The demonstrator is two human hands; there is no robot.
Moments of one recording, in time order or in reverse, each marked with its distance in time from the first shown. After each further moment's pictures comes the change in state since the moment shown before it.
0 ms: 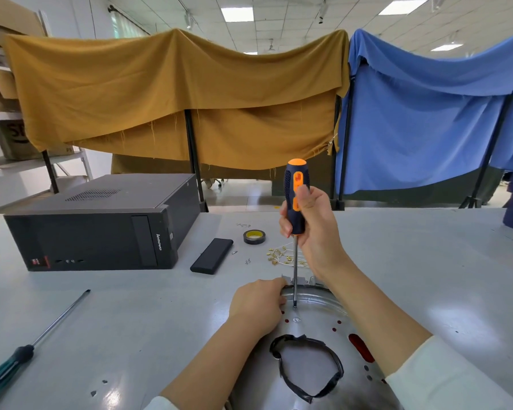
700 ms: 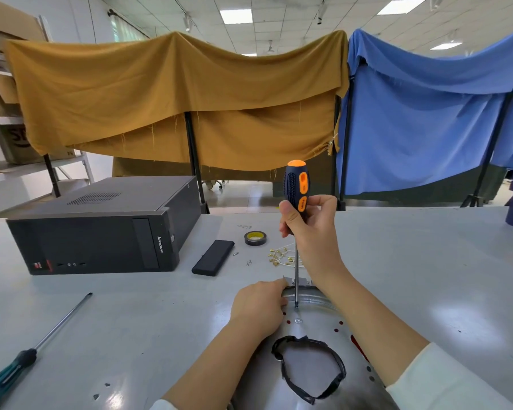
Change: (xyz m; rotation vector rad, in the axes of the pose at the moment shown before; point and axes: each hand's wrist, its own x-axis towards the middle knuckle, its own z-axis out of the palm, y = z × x) left_hand -0.001 0.000 -0.002 -0.013 -0.011 -0.001; right_hand -0.008 0.008 0.005 -0.228 0.117 -0.139
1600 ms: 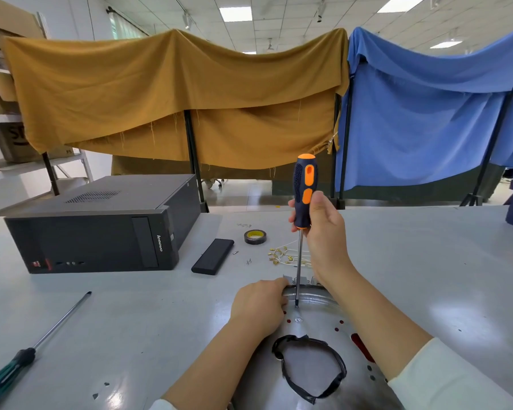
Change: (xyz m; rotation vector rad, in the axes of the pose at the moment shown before) left_hand 0.001 -0.001 0.002 0.003 0.013 0.003; right_hand 0.005 0.002 -0.005 -0.014 0.099 0.086
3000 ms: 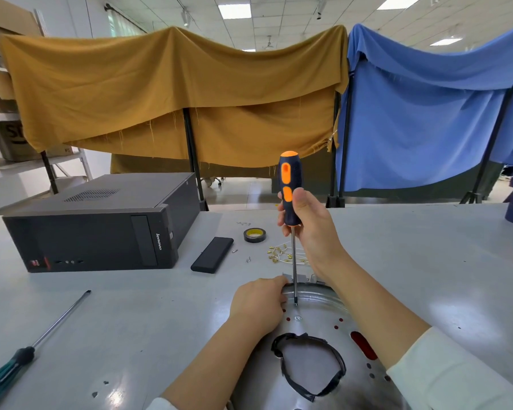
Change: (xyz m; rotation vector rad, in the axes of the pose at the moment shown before) left_hand -0.001 0.001 0.000 -0.016 -0.006 -0.007; right_hand 0.007 0.000 0.000 0.119 -0.227 0.094
